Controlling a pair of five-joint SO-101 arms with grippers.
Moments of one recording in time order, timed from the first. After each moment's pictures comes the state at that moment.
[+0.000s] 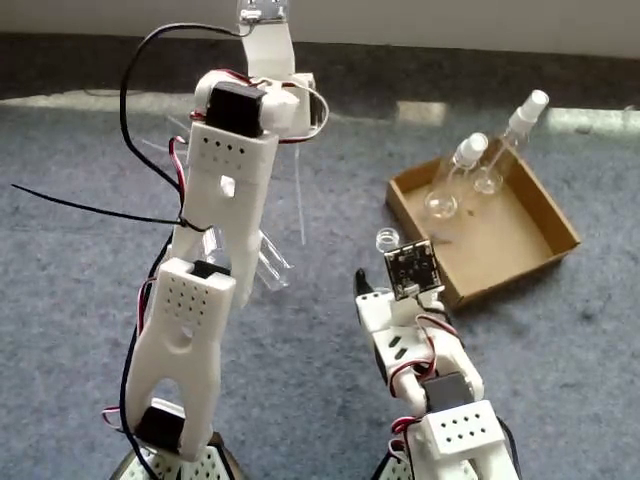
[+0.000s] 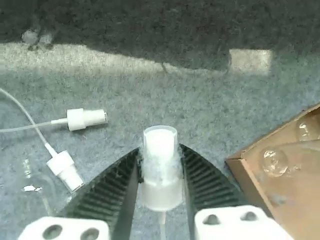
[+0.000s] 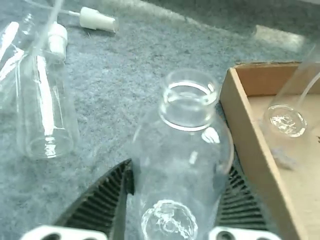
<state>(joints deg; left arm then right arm) 12.9 49.7 -91.5 100.2 23.2 -19.4 -78.2 94.1 20.5 5.8</state>
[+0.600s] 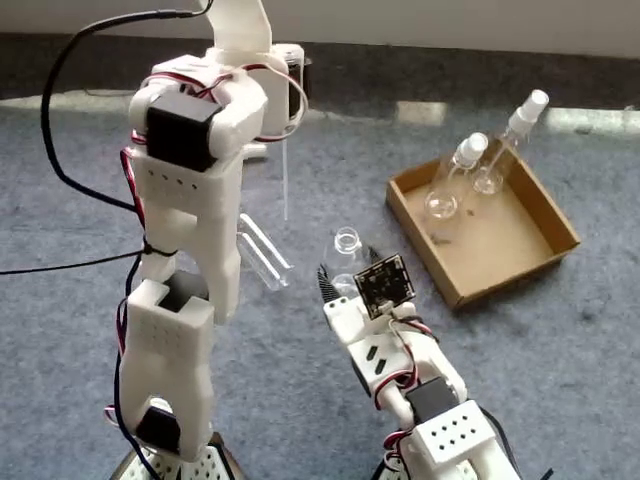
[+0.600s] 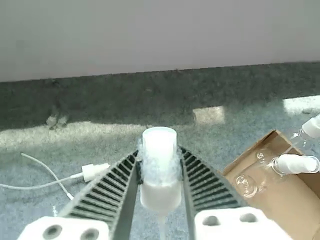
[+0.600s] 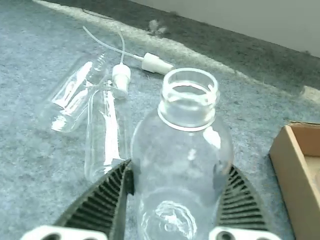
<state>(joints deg) 13.3 31.7 -92.2 100.9 15.3 -30.4 -78.5 95.9 10.9 5.8</state>
